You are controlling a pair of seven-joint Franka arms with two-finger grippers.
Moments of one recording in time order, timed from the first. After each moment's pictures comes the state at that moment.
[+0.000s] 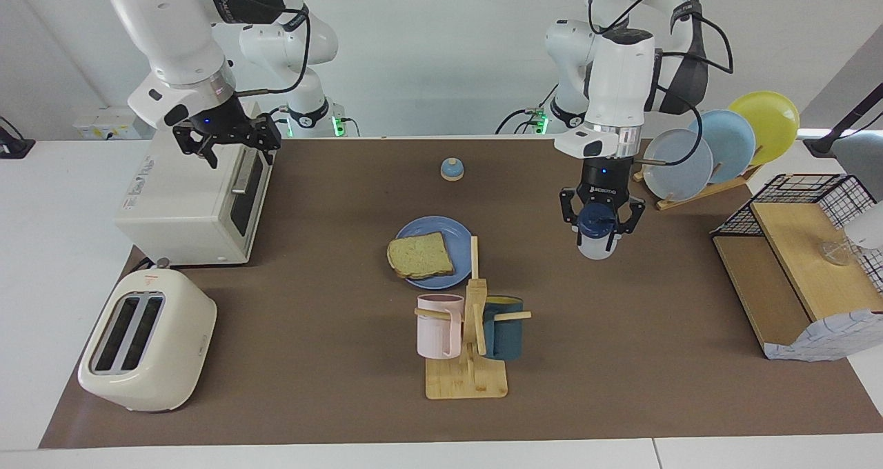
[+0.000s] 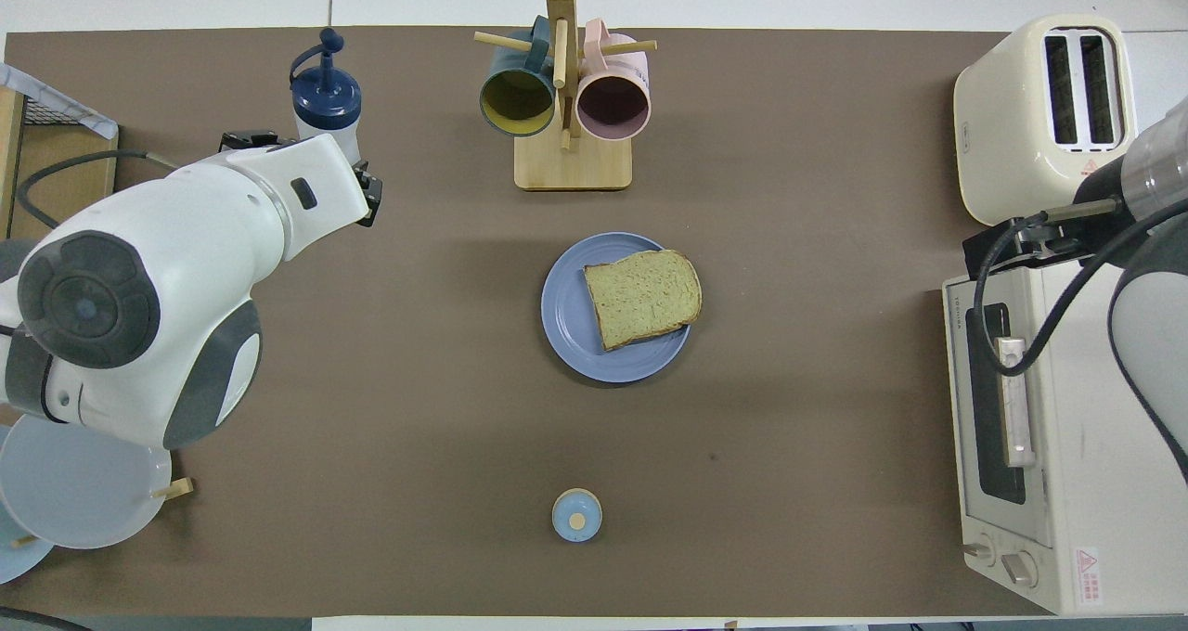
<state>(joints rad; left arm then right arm) -0.47 -0.01 0.13 -2.07 0.23 2.67 -0.05 0.03 0.01 0.06 -1.59 -0.04 1.51 0.00</state>
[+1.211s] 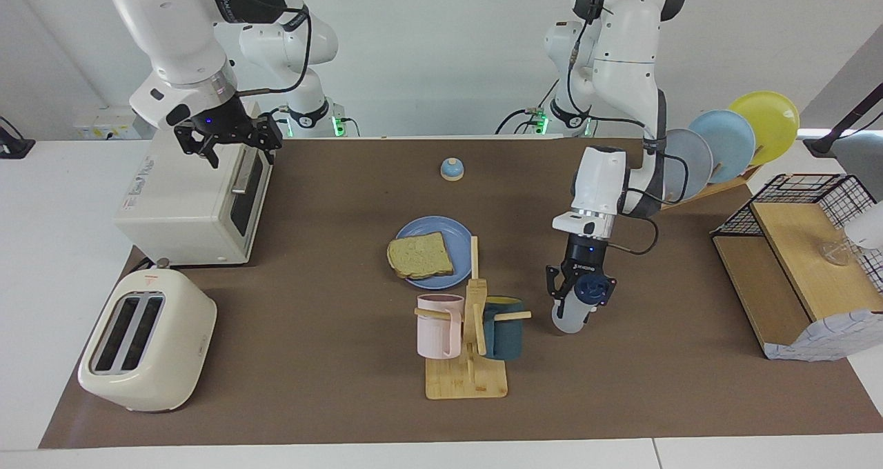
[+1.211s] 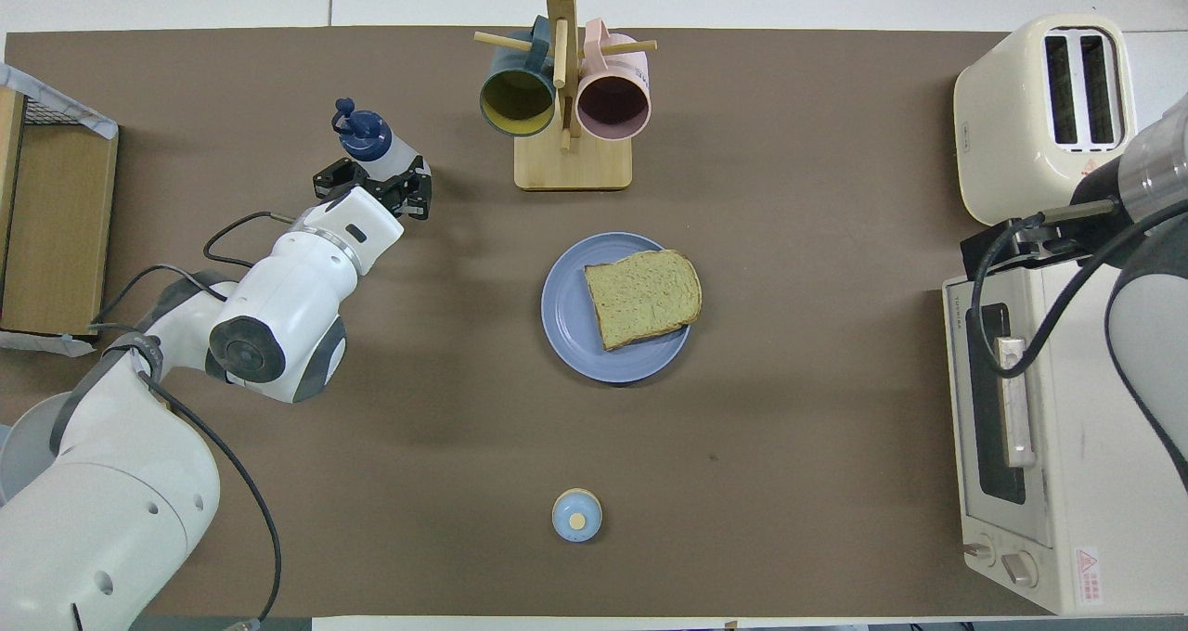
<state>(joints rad) -0.38 0.45 0.13 -2.17 0.27 3.49 -0.28 0.03 0.01 0.06 -1.59 -0.04 1.51 0.00</state>
